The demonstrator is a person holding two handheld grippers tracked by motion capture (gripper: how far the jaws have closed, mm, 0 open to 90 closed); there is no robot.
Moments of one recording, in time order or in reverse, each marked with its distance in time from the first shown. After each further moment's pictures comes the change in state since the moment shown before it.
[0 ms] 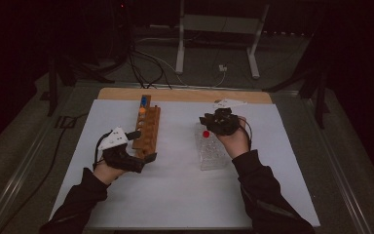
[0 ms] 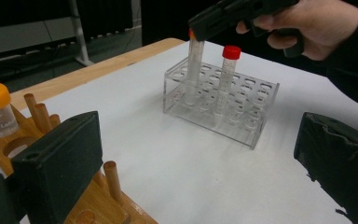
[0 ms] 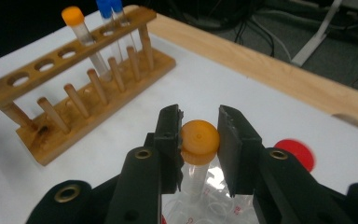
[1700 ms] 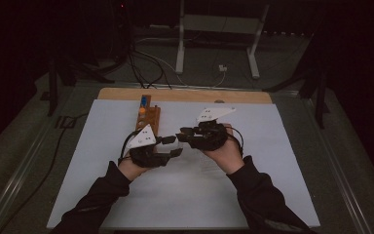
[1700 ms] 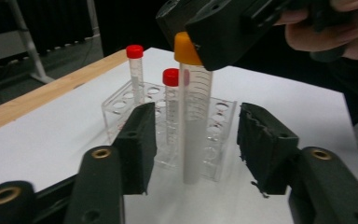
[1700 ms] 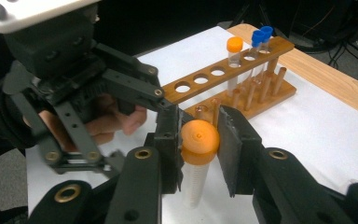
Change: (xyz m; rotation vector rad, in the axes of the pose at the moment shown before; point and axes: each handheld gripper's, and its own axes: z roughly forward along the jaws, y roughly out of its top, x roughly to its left) left arm -0.032 0.021 0.055 -0.011 -0.138 0.080; right arm 0.080 0.022 -0.040 -0.013 0.327 -0.138
